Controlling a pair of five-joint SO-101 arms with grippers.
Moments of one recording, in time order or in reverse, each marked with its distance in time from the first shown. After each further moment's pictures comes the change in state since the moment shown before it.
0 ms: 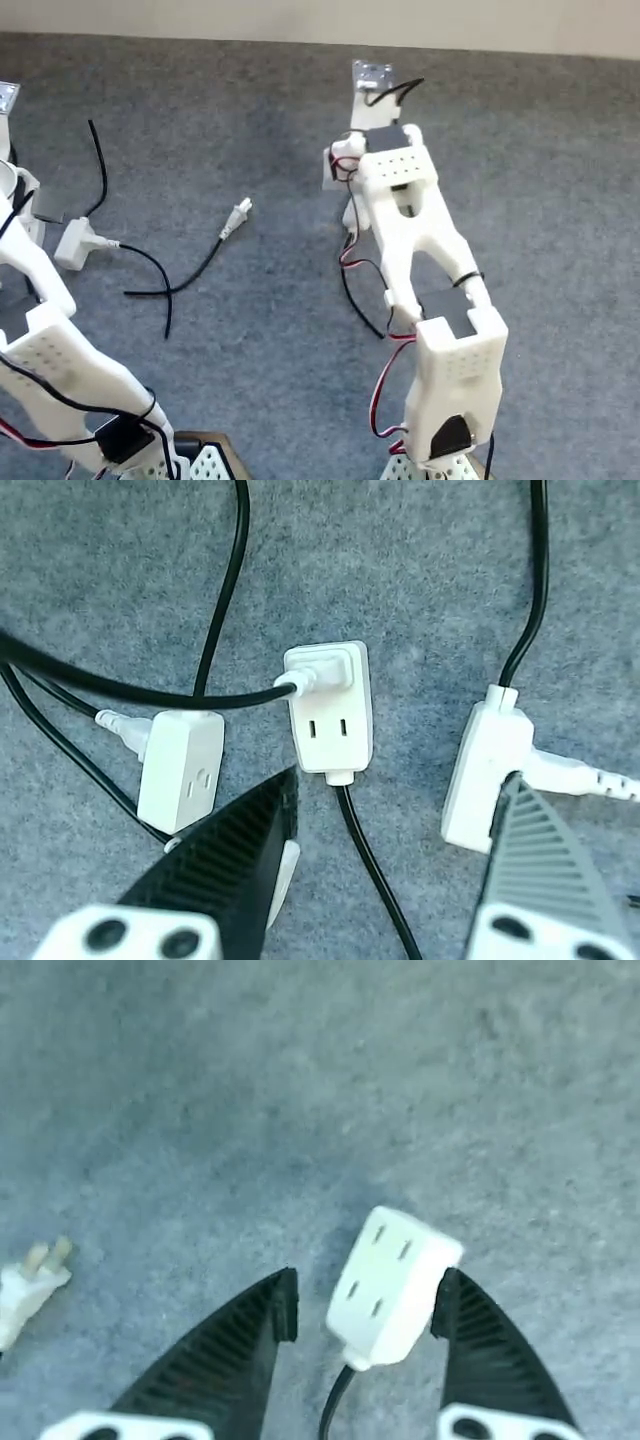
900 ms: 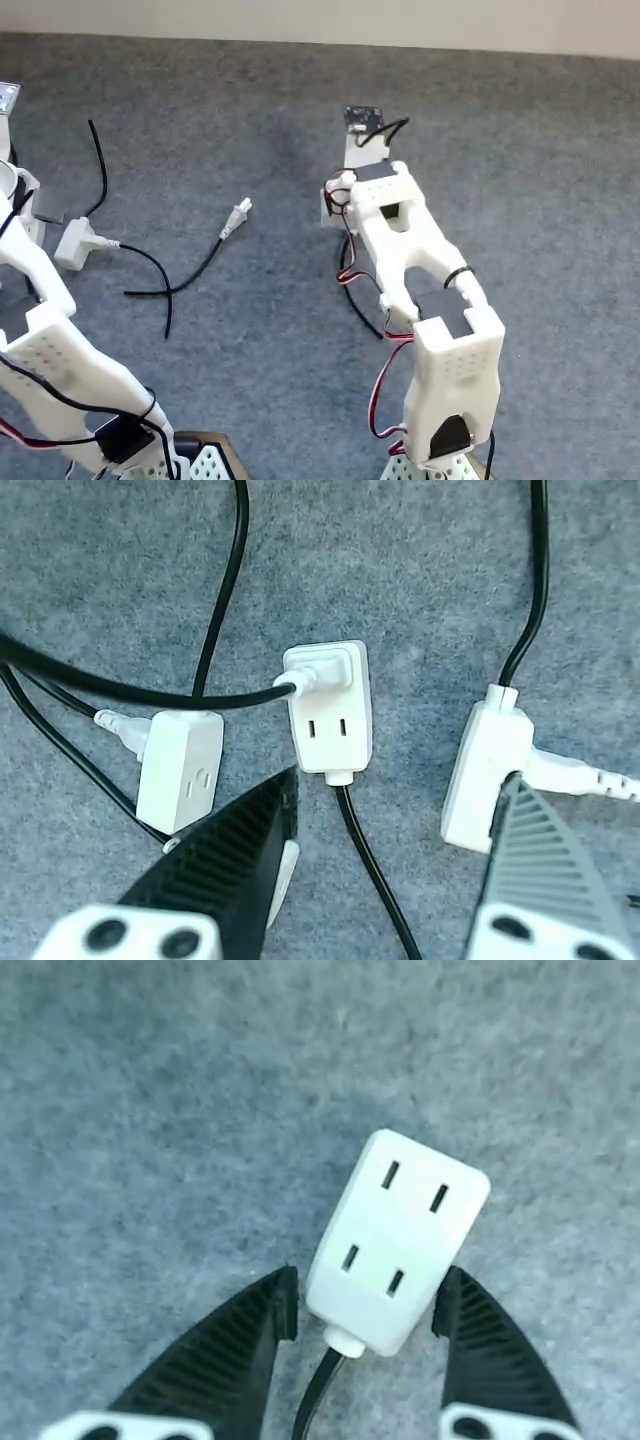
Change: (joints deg) left arm 0.0 0.1 0.0 0.0 0.0; right arm -1.1 0.0 17.0 -11.5 0.0
